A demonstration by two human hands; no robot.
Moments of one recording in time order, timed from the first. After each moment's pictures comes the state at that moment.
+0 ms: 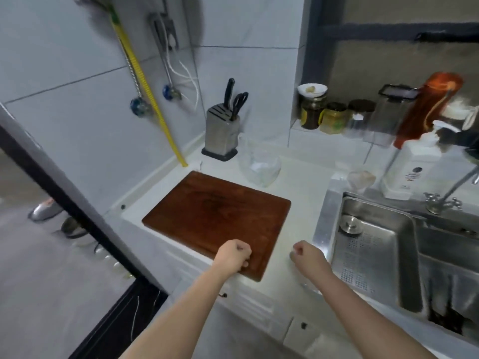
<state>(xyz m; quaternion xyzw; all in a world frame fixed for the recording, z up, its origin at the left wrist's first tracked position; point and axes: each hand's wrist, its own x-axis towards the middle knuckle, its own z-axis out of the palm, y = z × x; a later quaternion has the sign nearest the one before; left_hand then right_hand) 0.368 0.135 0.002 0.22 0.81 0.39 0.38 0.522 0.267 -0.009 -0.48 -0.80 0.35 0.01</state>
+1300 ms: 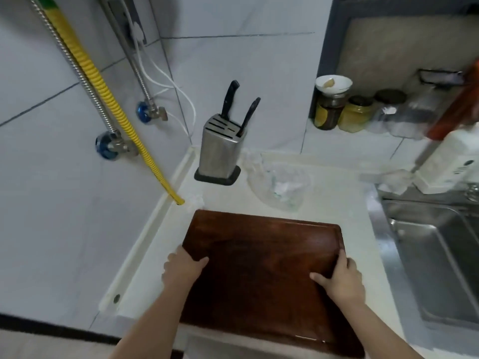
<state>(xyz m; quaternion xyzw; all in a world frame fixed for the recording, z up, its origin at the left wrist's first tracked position) 0.015 0.156 -0.047 0.22 0.94 0.08 0.25 0.337 0.275 -0.054 -0.71 -0.65 0.27 0.02</state>
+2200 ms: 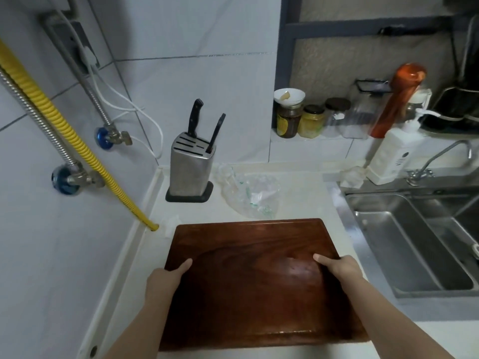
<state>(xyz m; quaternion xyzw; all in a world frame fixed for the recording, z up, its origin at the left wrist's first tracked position) -0.008 0.178 -0.034 0.16 0.89 0.26 0.34 0.357 0.303 -0.038 -0.79 -0.38 0.45 0.16</state>
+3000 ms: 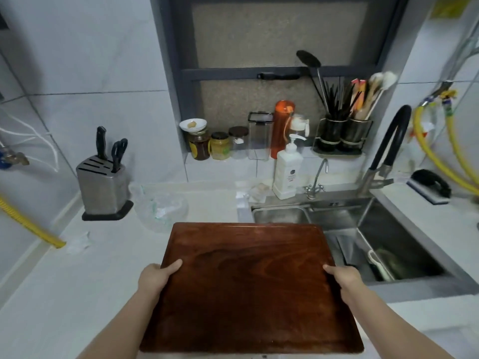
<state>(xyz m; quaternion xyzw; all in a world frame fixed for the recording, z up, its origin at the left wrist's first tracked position) 0.277 0.230 0.002 0.23 0.81 0.37 0.39 0.679 0.318 -0.004 -0.75 -0.25 0.52 0.33</state>
